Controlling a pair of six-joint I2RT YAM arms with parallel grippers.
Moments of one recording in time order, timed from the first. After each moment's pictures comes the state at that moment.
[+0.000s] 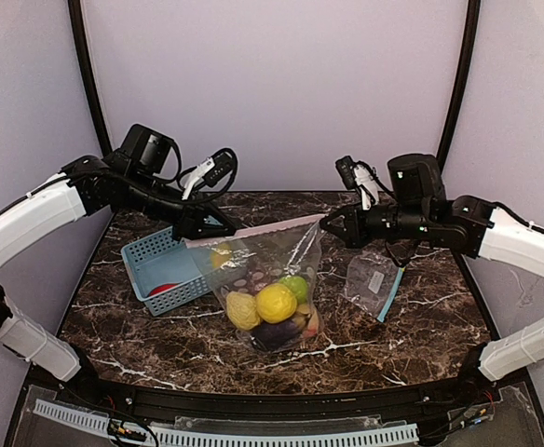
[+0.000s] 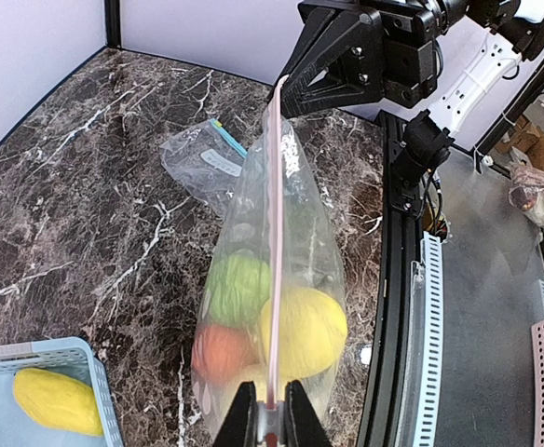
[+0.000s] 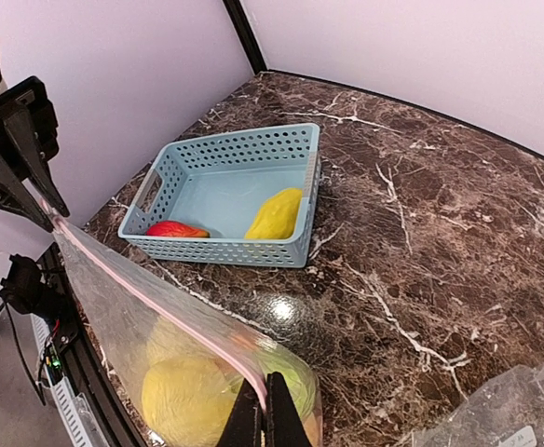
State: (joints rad) left arm -0.67 1.39 1.42 -0.75 0.63 0.22; right arm 0.83 1.23 1.11 -0.34 -0.14 0.29
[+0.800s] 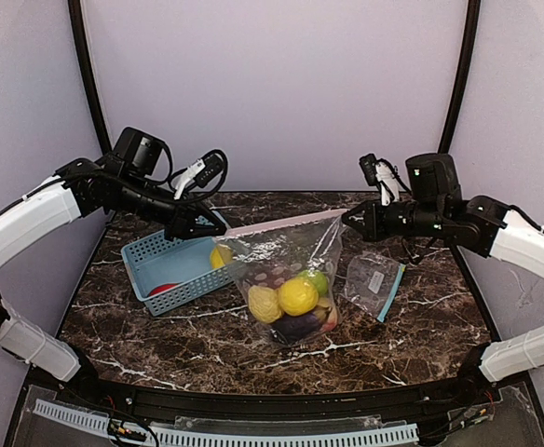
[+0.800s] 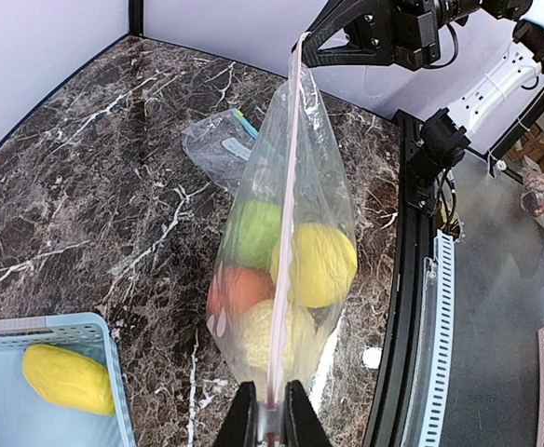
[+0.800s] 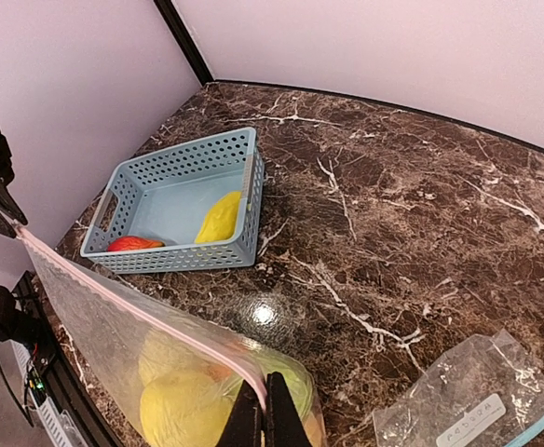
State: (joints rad) left arm -0.62 1.36 1.38 -0.76 0.63 0.22; right arm 0.73 1.17 1.08 -0.39 -0.10 0.31
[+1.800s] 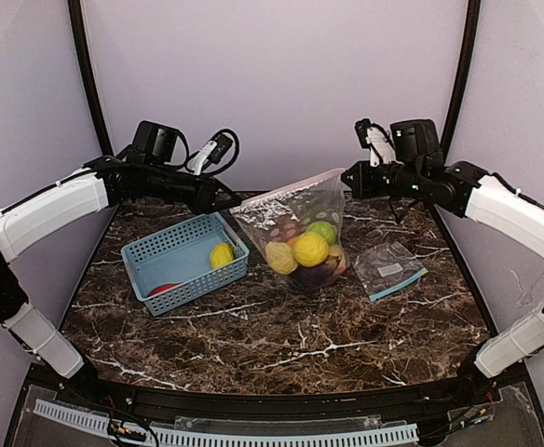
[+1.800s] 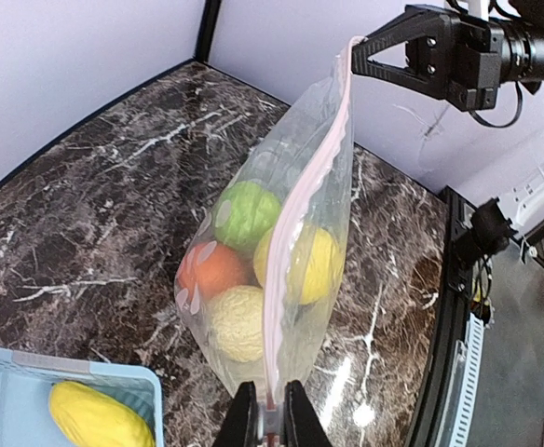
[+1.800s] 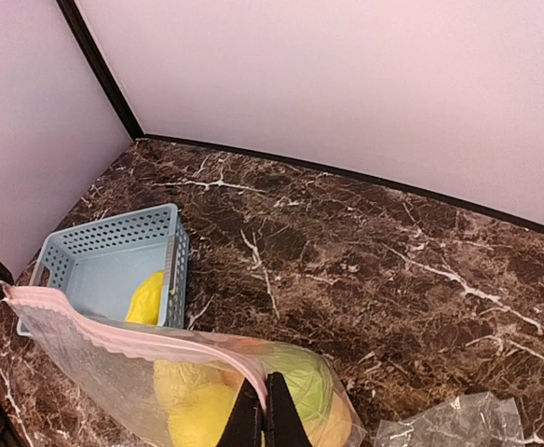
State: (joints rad) left arm -0.57 1.51 1.42 -0.52 0.58 0.02; right arm 0.65 1.37 1.32 -0.39 0.01 0.25
